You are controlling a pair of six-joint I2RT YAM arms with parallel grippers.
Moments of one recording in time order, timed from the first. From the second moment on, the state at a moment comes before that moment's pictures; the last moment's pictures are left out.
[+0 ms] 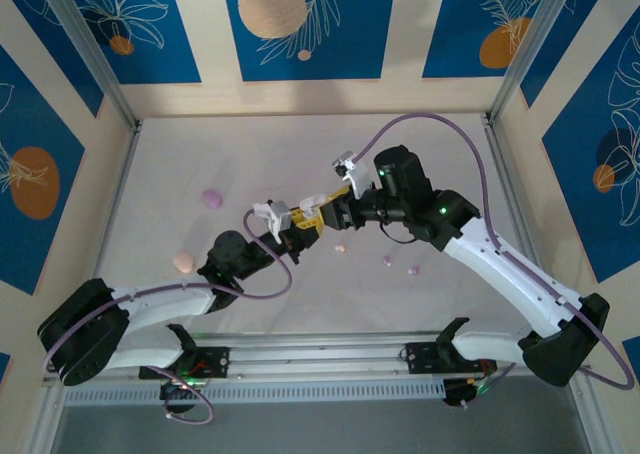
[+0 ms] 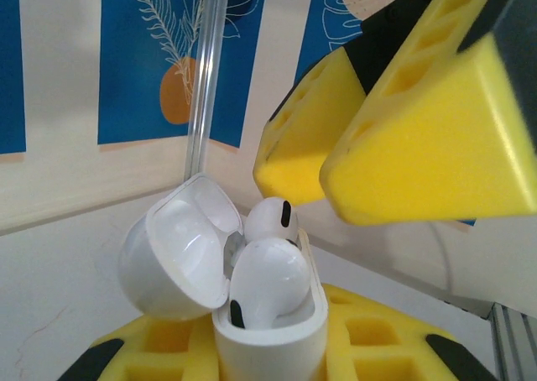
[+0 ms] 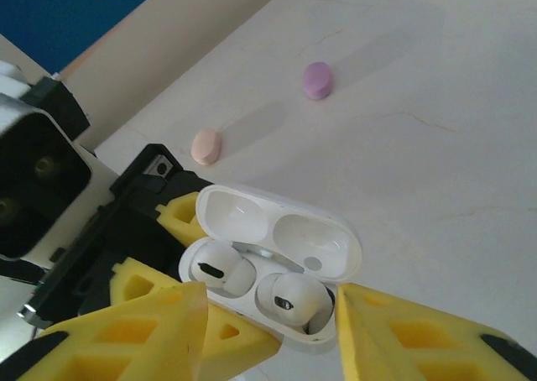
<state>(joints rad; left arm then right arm) -0.86 1.23 0.43 0.97 0.17 -0.22 0.70 1.19 1.23 -0.62 -0.37 0.19</state>
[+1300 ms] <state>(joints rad) -0.86 1.11 0.46 0.71 0.34 -0.02 0.53 1.43 1.42 -0.87 -0.68 0.45</state>
